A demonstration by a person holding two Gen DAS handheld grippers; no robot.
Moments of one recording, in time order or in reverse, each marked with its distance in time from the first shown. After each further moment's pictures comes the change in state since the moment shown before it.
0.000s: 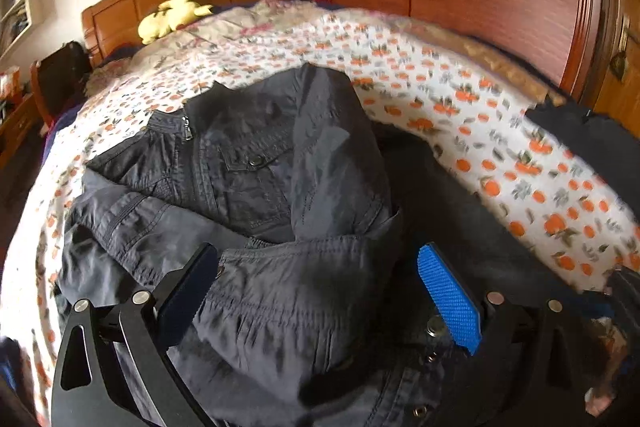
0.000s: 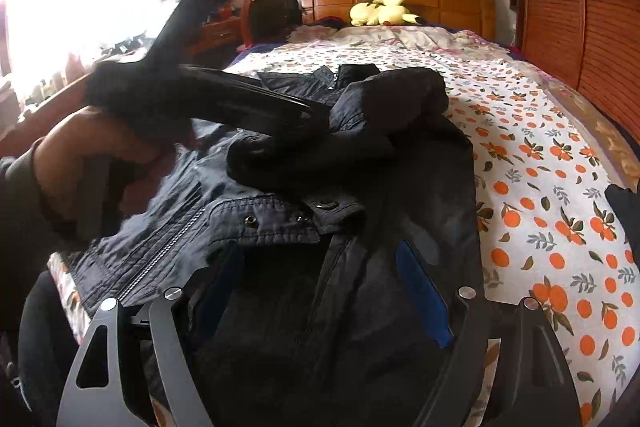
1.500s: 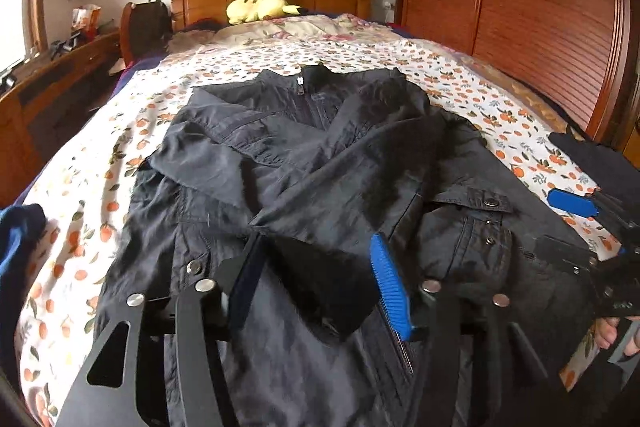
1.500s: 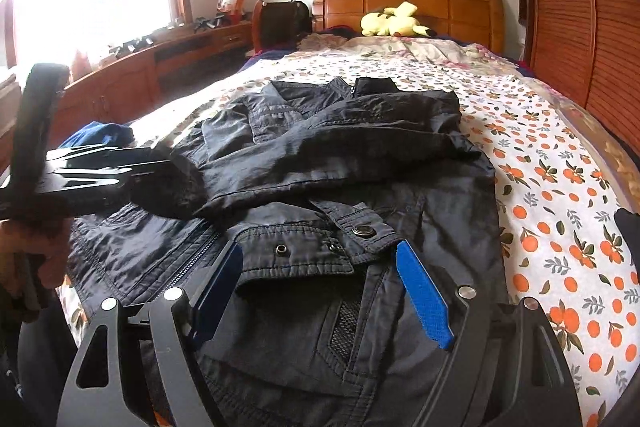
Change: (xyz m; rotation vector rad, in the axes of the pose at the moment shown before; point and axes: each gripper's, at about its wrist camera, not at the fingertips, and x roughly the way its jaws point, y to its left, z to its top) left arm -0.113 0.079 -0.143 -0.273 -0.103 0.109; right arm 0.012 0.025 0.015 -0.038 -0.023 -0.004
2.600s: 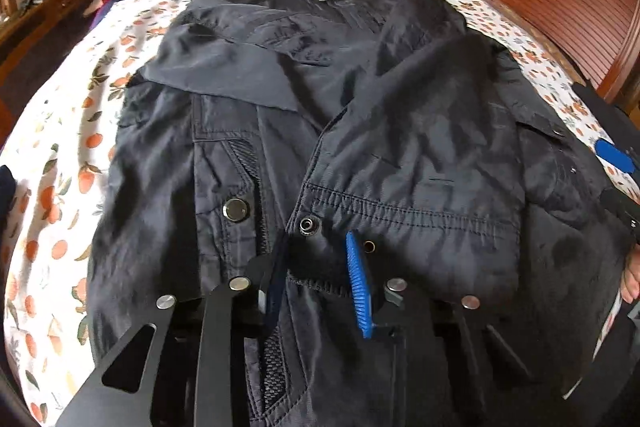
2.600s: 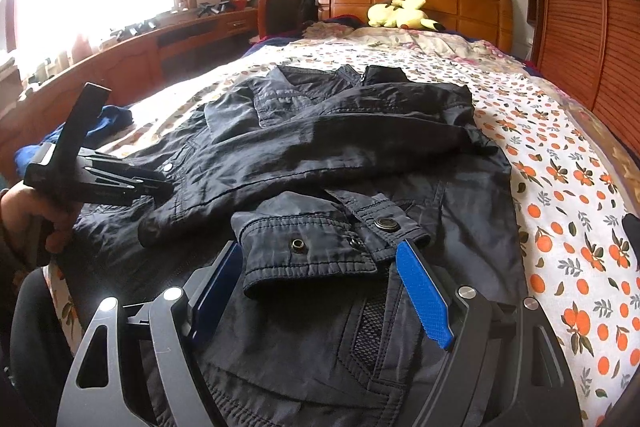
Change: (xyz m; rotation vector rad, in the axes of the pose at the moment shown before) left arm 0.072 0.075 -0.027 0.021 0.288 -0.081; right arm 0.019 0.015 -0.002 -0.034 0.037 -0.006
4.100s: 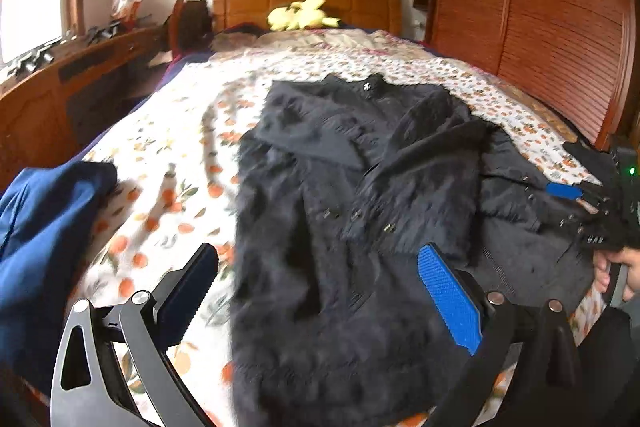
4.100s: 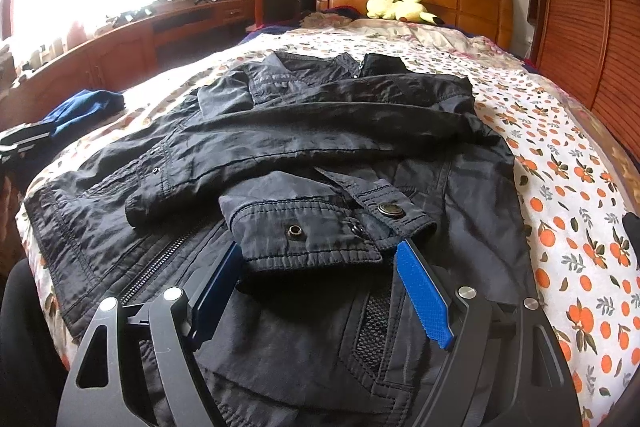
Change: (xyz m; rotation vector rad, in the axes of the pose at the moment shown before) left arm -0.138 0.034 -0.076 -0.087 -0.334 0.132; right arm 0.012 0.000 -0.006 -0.014 0.037 -0.027
